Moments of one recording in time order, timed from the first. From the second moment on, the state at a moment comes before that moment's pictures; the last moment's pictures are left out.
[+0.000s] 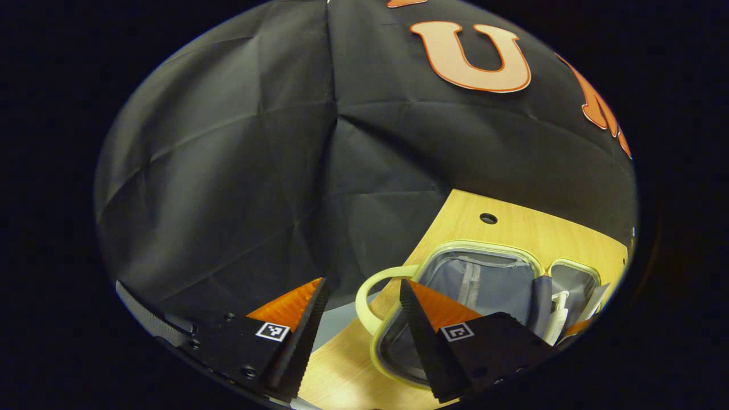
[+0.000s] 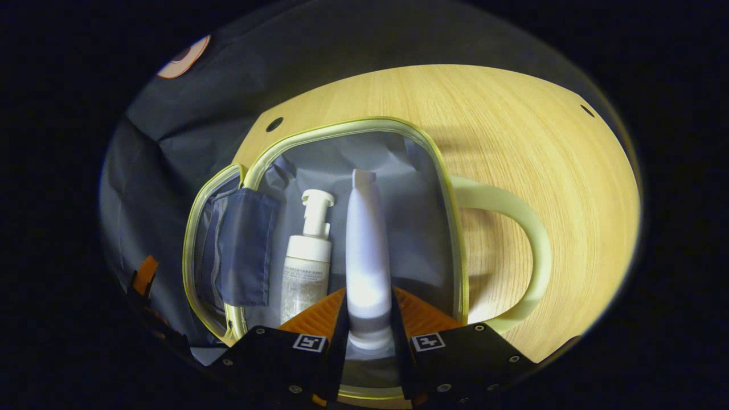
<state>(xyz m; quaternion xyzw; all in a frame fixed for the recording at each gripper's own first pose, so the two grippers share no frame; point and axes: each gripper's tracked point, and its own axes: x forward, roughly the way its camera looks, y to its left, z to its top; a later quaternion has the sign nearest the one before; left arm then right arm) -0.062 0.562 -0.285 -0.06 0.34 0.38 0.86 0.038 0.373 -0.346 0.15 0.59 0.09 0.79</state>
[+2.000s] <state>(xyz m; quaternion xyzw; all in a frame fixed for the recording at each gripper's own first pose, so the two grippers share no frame) -0.005 0.594 -0.321 -0.27 0.38 0.23 0.86 0.066 0.179 -0.075 0.08 0.21 0.04 0.97</state>
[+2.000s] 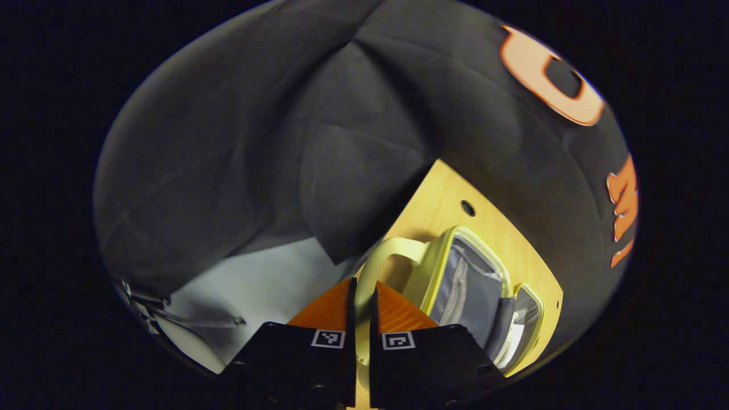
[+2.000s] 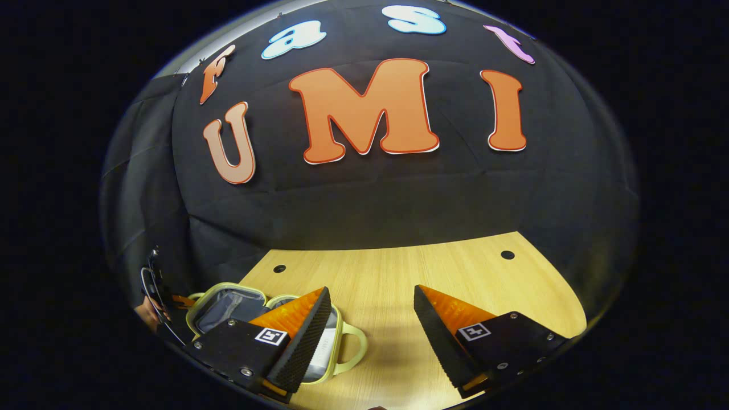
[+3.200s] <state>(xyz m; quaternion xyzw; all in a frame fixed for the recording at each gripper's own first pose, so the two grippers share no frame) 0.079 0.378 -0.079 -0.09 0.26 0.04 0.96 0.052 0.120 -0.058 0.06 0.18 0.01 0.98</state>
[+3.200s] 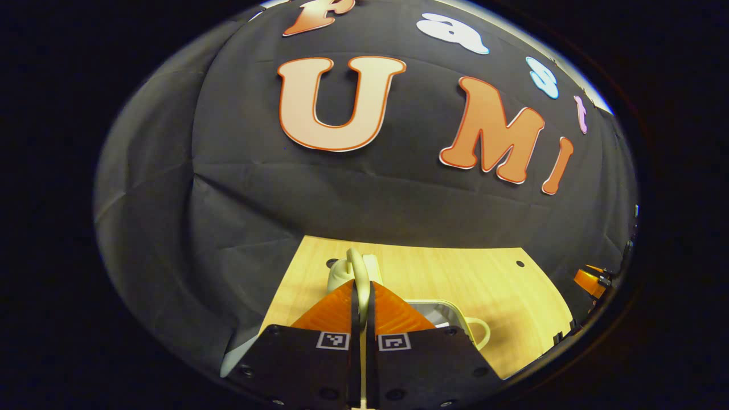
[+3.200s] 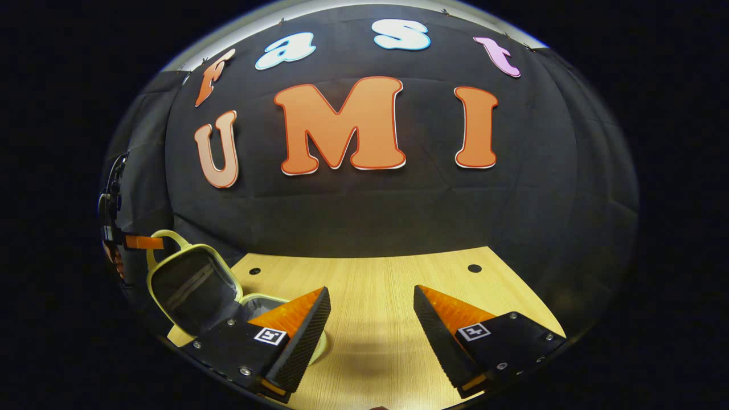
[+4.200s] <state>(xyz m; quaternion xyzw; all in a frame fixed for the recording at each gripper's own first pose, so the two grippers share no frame) 0.091 0.139 -0.136 -0.11 0.32 -0.08 0.94 0.080 0.083 -0.062 0.08 0.15 0.06 0.98</state>
